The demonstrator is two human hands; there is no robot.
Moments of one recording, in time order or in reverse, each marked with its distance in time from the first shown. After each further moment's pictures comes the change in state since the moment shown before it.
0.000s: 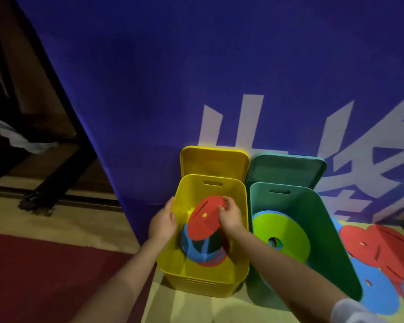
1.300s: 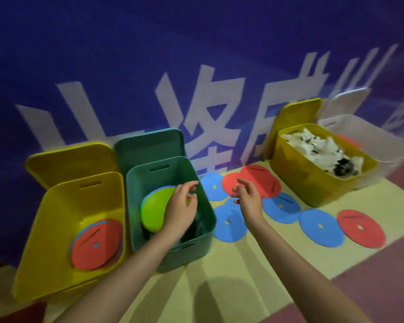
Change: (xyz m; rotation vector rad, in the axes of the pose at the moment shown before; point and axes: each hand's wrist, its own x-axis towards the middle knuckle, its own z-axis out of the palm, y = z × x) left_hand -0.154 0.302 0.137 -0.481 -0.260 0.556; right_hand -0.131 0.109 -0.325 0.368 0.620 0.096
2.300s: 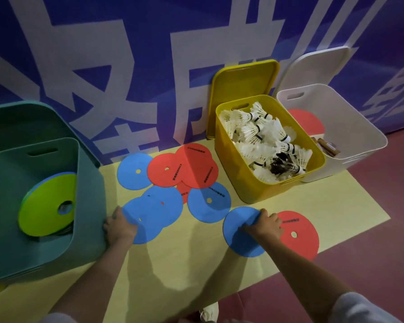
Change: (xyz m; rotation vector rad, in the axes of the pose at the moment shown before) left_hand 0.013 -0.106 0.246 0.610 -0.103 -0.945; right_hand 0.185 0.172 -0.322 -1.288 -0.197 0.452
